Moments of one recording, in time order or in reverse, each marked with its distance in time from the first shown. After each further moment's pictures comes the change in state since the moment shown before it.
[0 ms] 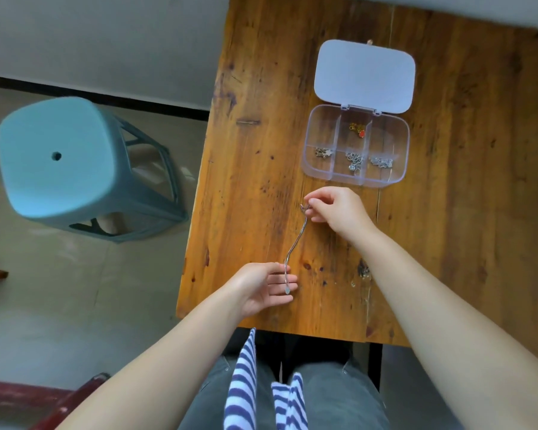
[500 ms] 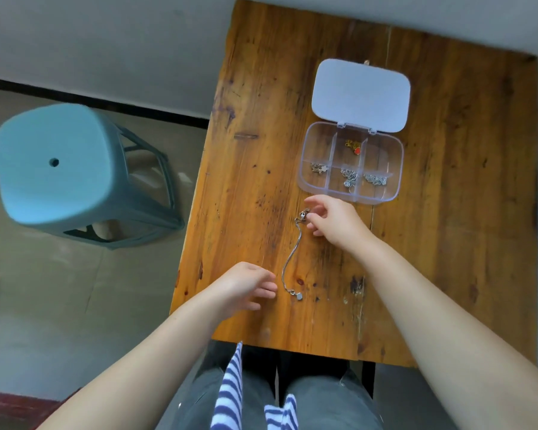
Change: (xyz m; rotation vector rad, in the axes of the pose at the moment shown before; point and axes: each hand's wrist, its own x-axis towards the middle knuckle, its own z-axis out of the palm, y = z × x) left_hand -0.013 0.024 -0.006 0.494 0.101 0.105; right_hand 0.009 -0.007 -0.011 -0.205 -0.097 0.014
